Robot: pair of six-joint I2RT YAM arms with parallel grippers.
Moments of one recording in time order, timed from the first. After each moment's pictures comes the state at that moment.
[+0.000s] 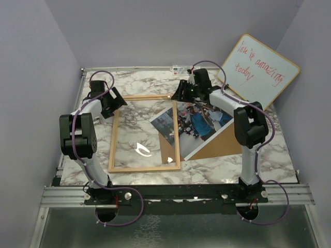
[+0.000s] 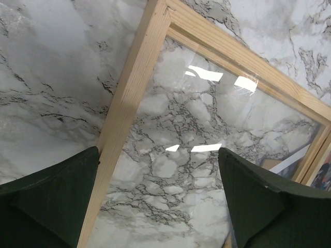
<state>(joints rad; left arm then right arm) 0.09 1.83 1.20 -0.28 0.23 -0.56 0.41 2.08 1.56 -0.15 -0.41 0.52</state>
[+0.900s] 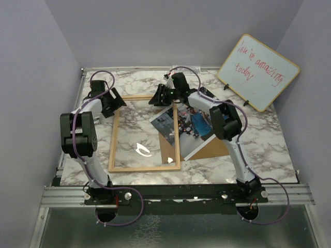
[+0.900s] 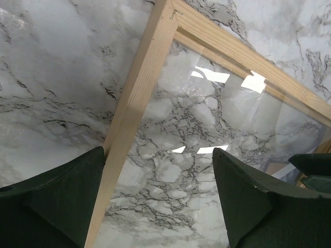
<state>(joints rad) 0.09 1.85 1.21 -0.28 0.22 -0.55 0.53 2.44 1.90 -0.05 -0.65 0.69</state>
